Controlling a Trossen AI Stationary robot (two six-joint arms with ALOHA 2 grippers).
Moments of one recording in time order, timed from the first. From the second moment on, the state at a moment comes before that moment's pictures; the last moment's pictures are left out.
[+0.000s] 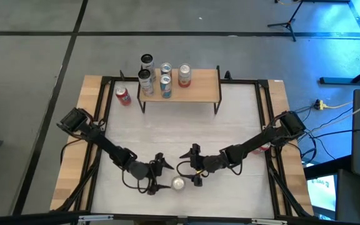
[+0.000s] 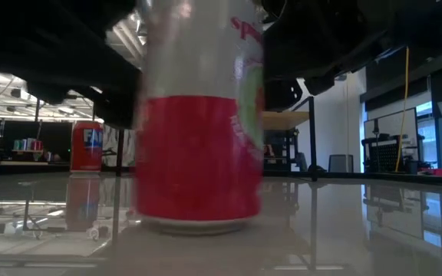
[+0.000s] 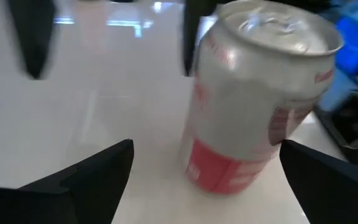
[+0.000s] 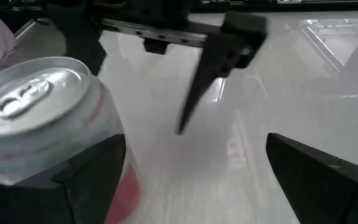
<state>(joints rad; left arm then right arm) -0.57 1.79 0.67 0.68 -0.37 -0.34 0.43 1.84 0.89 0.51 0.30 0.21</state>
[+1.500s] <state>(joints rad) -0.51 1.89 0.72 0.71 -0.38 -0.31 0.47 1.82 0.88 0.29 0.26 0.40</state>
